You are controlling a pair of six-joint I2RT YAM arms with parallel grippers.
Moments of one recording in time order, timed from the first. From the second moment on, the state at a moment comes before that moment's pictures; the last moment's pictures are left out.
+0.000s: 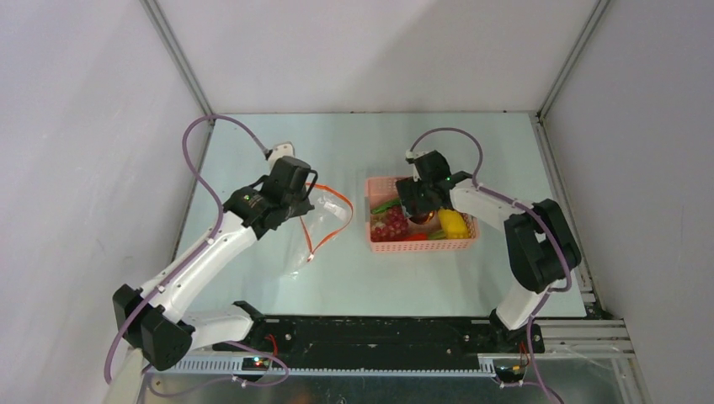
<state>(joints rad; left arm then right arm) -0.59 1.17 1.12 -0.79 -0.41 -0.66 0.49 1.69 1.12 -0.39 0.06 0.15</state>
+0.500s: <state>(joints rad) -0.60 1.19 1.10 -0.76 -0.38 -0.67 0.53 1.77 1.15 -0.38 0.12 0.22</state>
